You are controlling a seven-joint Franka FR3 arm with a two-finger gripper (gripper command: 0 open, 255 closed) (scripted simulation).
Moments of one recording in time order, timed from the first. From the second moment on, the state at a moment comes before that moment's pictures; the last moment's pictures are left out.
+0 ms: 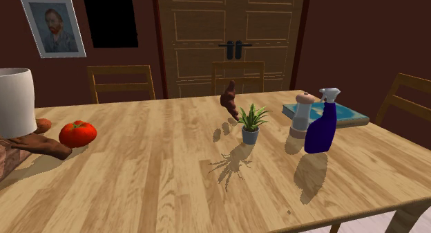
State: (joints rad) arm 0.46 0.32 0.37 -1.30 -0.27 1.53 0.70
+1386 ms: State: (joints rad) arm 0.51 0.40 0.38 -1.41 -0.30 1.70 0.80
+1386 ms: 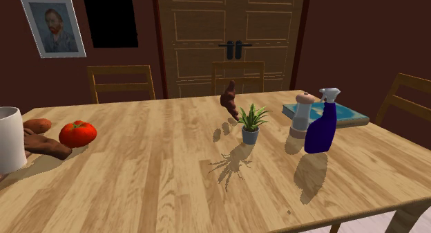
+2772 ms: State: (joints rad) arm 0.50 0.45 0.37 -1.60 -0.33 1.94 0.85
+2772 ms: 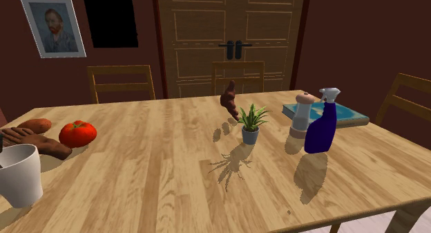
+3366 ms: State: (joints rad) arm 0.50 0.45 0.37 -1.61 -0.33 1.94 0.86
